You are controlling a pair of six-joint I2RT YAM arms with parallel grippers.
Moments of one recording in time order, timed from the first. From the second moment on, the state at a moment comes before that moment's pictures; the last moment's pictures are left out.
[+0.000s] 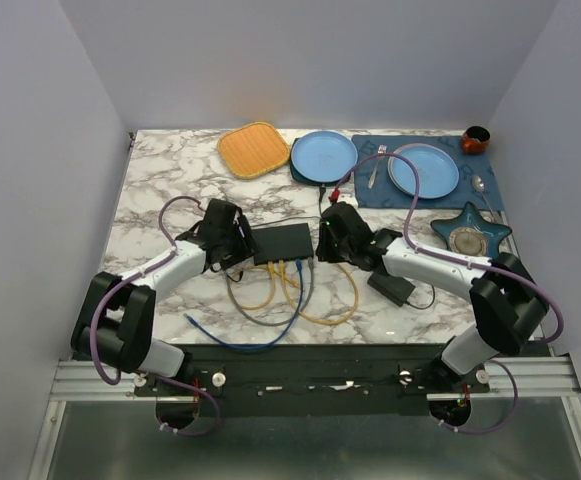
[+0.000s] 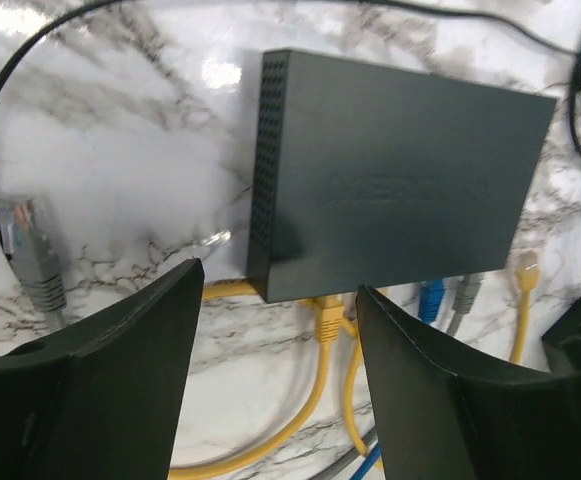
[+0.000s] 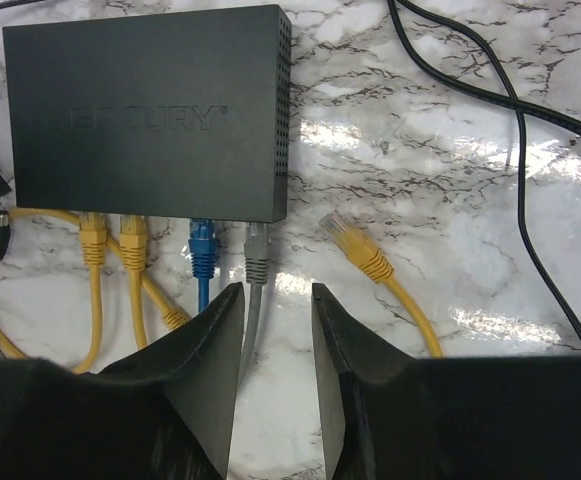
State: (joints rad) left arm -0.37 1.43 0.78 -0.25 0.07 -0.76; right arm 0.78 1.57 0.98 -0.23 0.23 0.59
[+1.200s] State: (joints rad) left arm -0.45 1.52 0.84 -0.50 -0.23 -0.59; right arm 0.78 1.58 1.00 -0.22 0.18 0.56
